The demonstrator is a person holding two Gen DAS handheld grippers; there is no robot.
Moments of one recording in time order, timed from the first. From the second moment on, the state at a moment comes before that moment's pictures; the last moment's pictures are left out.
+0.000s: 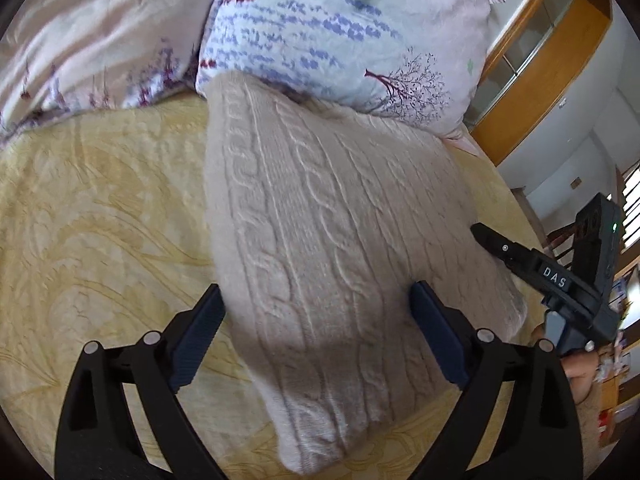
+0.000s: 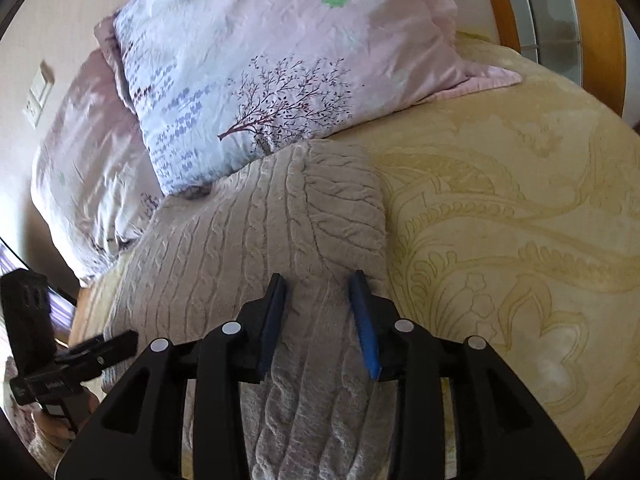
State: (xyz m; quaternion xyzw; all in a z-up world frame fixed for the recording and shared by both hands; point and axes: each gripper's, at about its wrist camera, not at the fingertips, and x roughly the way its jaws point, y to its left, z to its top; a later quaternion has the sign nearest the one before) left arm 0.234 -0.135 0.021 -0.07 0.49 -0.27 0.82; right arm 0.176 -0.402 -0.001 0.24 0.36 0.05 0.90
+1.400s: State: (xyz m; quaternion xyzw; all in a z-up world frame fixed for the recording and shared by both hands) left arm 0.285 -0.079 -0.002 -0.34 0.51 -0.35 0.71; right arm 0.212 -0.411 -0.007 0.39 0.40 0.23 0.79
